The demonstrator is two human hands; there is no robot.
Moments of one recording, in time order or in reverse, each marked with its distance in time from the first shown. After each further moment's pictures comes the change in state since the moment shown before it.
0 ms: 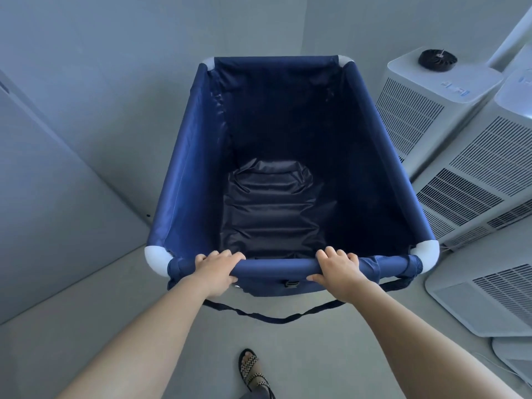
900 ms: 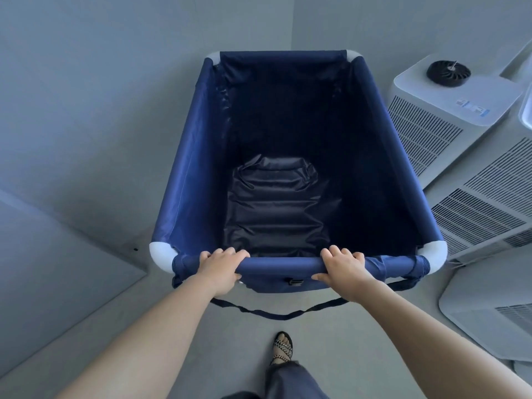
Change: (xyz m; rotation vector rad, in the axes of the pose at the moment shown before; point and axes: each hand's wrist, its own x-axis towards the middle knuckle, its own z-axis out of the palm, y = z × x) left_hand 0.170 -0.043 -0.101 0.083 0.036 0.069; right_hand 0.159 0.020 -0.074 0.025 0.002 0.055
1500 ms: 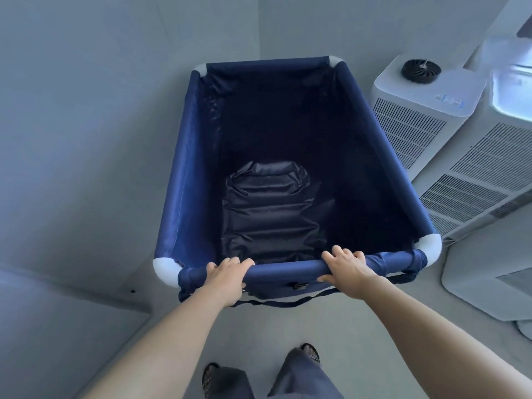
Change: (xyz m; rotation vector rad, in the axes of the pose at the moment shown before) left_hand 0.046 -0.081 -0.033 0.012 -0.021 0.145; right_hand 0.043 -0.065 -0.028 -0.002 -0.057 0.104
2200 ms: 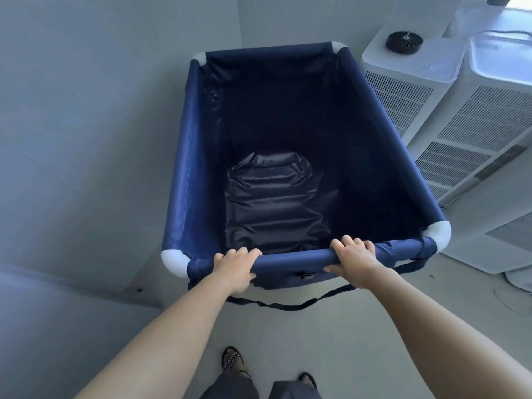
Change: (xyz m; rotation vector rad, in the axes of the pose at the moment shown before) left_hand -0.032 -0.037 0.005 0.101 -0.083 0.118; right_hand -0.038 -0.060 0.027 0.139 0.035 0.211
